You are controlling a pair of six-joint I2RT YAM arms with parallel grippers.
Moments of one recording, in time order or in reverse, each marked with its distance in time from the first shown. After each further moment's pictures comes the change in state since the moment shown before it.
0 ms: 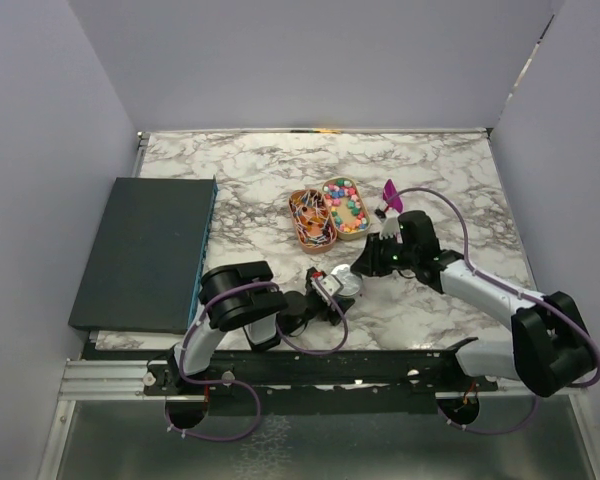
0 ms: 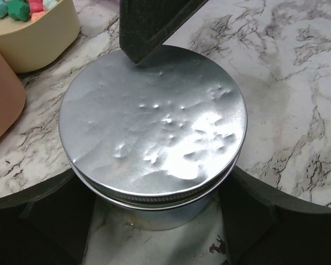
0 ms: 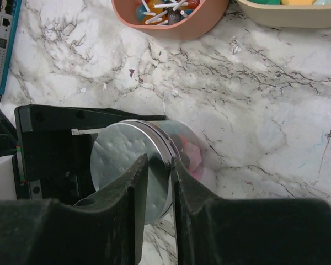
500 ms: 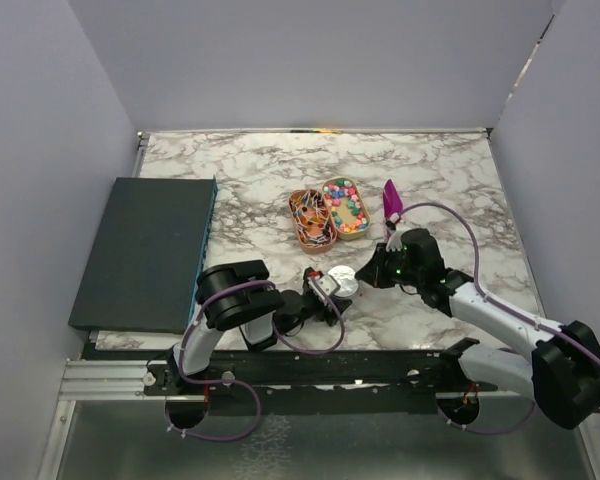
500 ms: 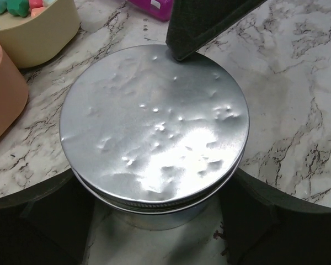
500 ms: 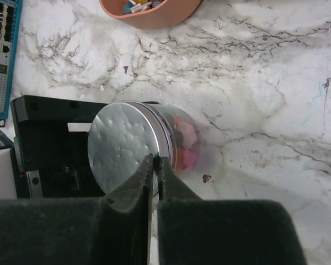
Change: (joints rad) left arm 0.023 -0.017 -0.023 0.000 0.029 -0.007; right arm 0.068 -0.164 -0.135 0.045 0.157 0.166
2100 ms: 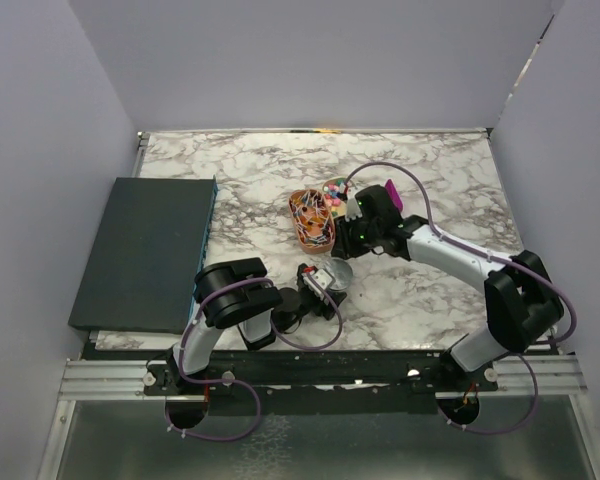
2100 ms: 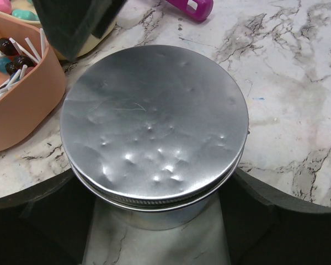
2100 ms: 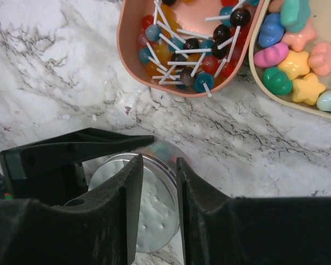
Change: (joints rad) left arm 0.027 -0.021 -0.016 0.000 -0.065 -0.011; right arm 0.100 0.407 0.512 -0.280 0.077 -0.268
